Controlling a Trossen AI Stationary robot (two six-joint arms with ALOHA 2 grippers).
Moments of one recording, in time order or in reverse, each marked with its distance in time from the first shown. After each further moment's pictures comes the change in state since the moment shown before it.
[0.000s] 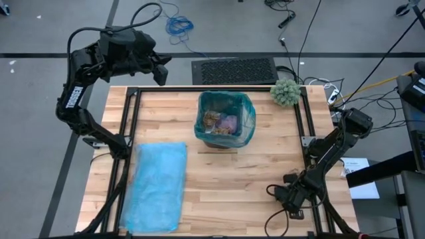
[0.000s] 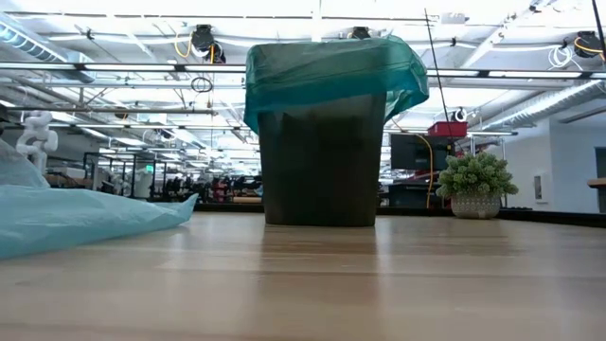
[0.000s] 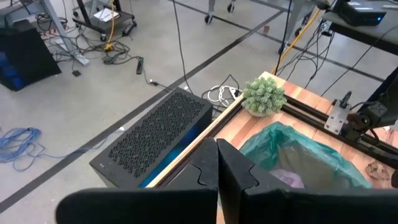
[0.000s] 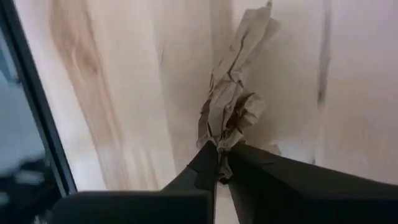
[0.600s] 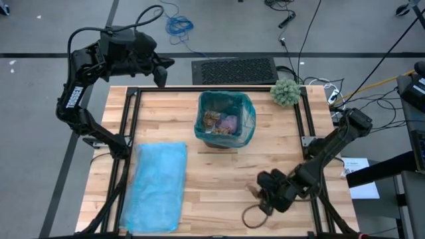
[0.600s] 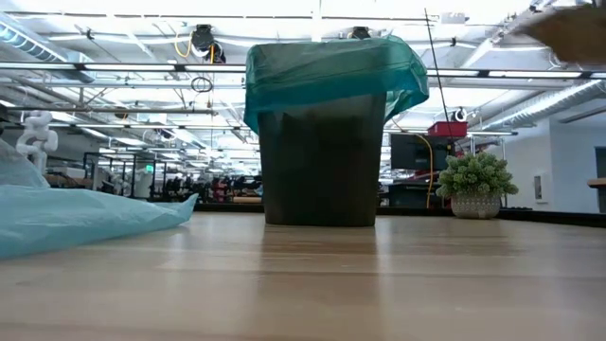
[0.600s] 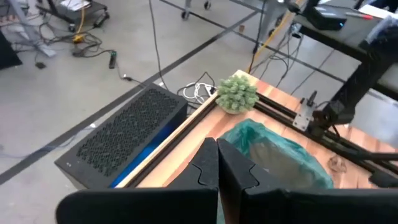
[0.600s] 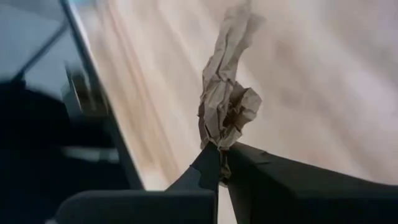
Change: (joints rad) left arm 0.000 0.000 0.000 0.005 0.116 -0.037; right arm -0.181 0.000 0.391 -0.150 0.441 0.212
